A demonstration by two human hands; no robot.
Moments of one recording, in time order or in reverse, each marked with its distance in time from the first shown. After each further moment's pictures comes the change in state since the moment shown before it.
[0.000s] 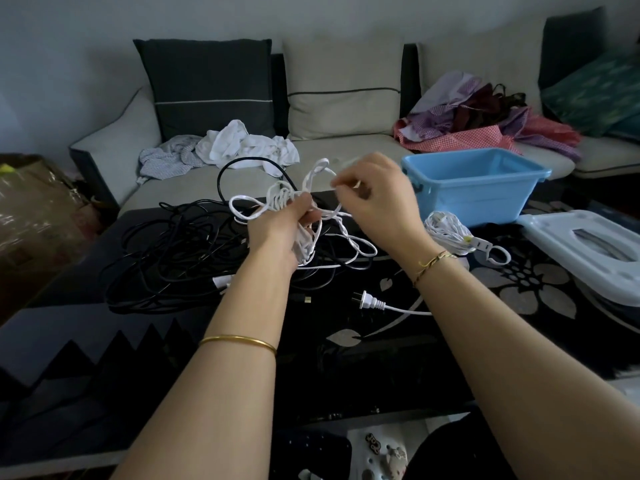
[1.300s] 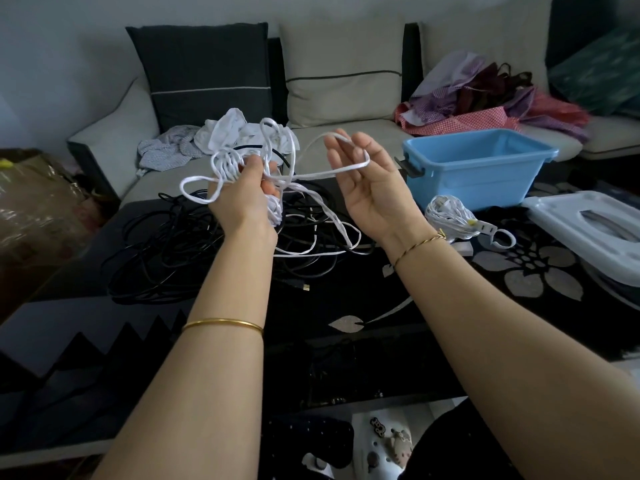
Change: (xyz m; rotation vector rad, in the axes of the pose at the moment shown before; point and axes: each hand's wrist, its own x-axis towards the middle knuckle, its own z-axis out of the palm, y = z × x) left_hand -0.001 0.021 -0.009 -0.256 0.186 0.280; right_hand 0.005 0.001 0.021 1.908 0.042 0.587
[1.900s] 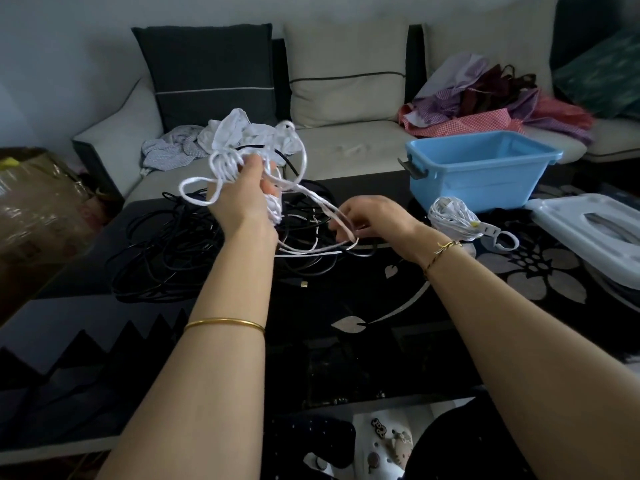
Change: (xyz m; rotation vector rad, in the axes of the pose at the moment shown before) left_hand -0.001 0.004 -0.004 0.011 0.041 -0.003; right_hand -0.014 -0.013 -0.023 -1.521 -0.148 0.326
